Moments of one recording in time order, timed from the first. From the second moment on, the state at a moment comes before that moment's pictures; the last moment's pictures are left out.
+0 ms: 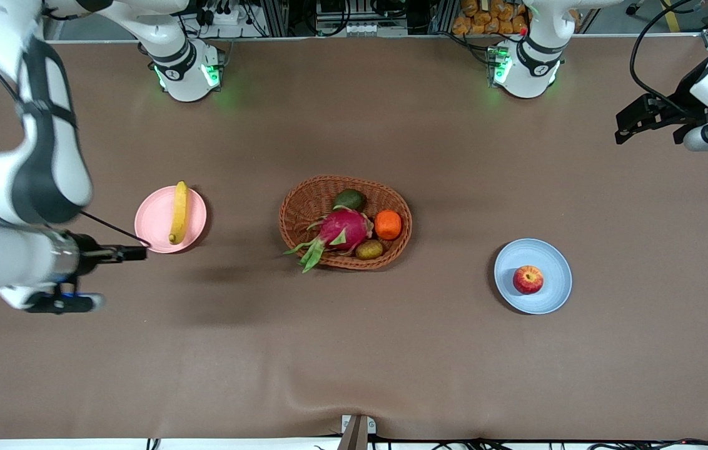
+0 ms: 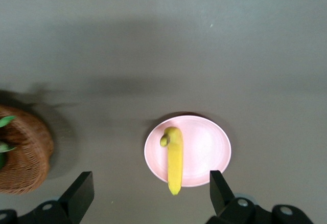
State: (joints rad) left arm 0.01 -0.07 -0.13 -1.58 -0.01 1.47 -0.11; right arm 0.03 0.55 0.04 -1.11 0.05 1.42 0.06
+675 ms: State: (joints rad) left arm 0.01 -0.09 -0.16 -1.59 -0.01 1.45 -0.11; right arm -0.02 0.18 0.03 -1.08 0.06 1.17 -0.10
